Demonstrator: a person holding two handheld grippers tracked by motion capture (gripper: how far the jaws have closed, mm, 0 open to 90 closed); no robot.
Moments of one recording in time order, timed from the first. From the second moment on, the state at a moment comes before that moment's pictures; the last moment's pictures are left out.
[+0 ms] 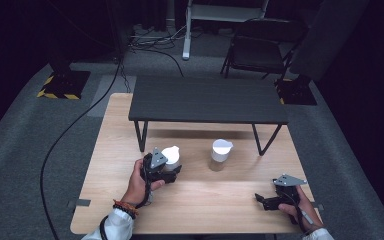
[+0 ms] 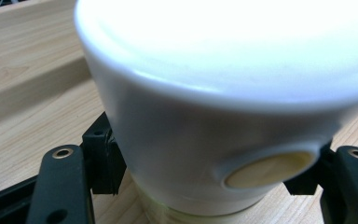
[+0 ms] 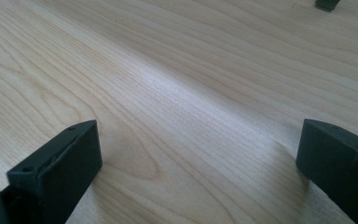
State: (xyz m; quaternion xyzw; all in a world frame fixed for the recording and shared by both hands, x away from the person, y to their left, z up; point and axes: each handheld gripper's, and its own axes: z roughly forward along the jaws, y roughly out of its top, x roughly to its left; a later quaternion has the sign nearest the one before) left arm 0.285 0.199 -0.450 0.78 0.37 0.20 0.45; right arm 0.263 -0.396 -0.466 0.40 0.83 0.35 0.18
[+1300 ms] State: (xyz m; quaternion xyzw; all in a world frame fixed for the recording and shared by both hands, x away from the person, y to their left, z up) left arm 0.248 0.185 -0.374 0.77 0.34 0.22 0.50; right arm 0.263 -0.396 -0.466 0.40 0.83 0.35 0.18
